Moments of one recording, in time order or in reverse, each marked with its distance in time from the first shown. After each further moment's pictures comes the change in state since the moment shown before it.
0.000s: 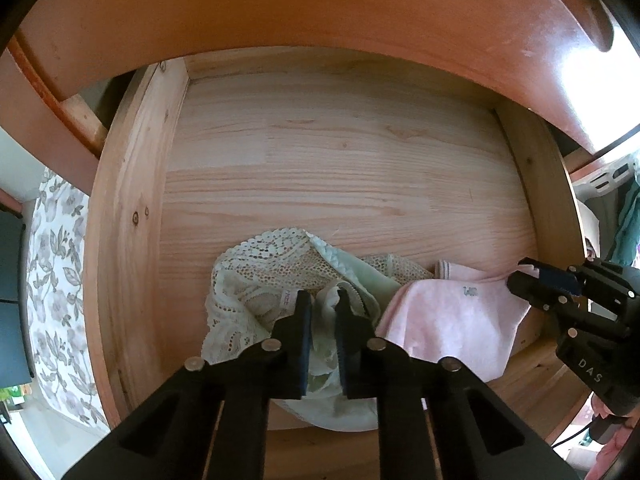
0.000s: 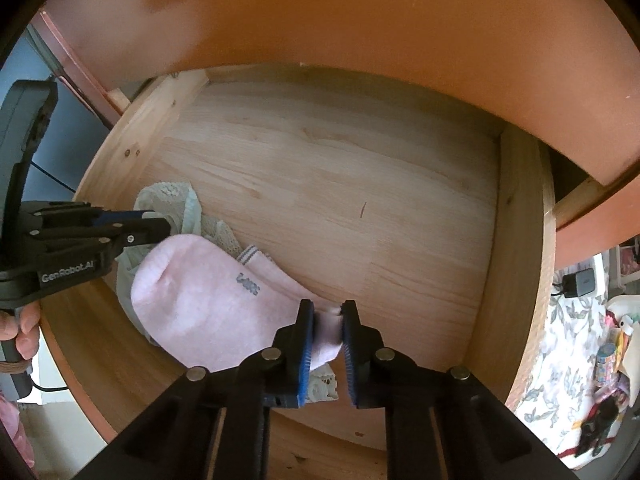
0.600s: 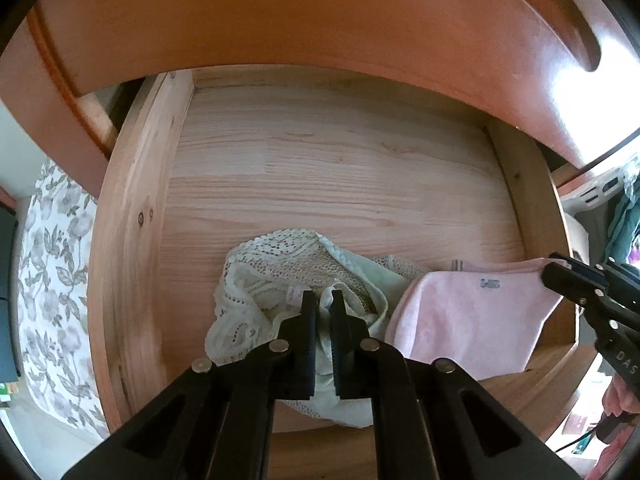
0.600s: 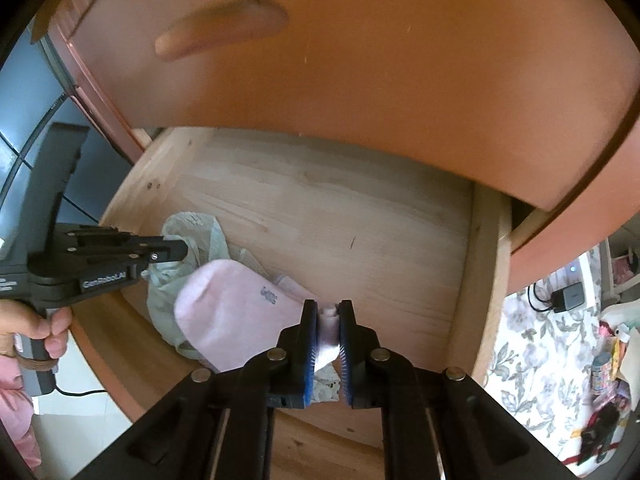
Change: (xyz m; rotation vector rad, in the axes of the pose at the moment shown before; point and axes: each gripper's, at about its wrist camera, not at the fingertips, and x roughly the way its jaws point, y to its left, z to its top) left arm -0.014 0.009 -0.010 -0.034 -0.053 -0.050; right arm -0.054 -0.014 -0.011 0.005 -0.116 0.011
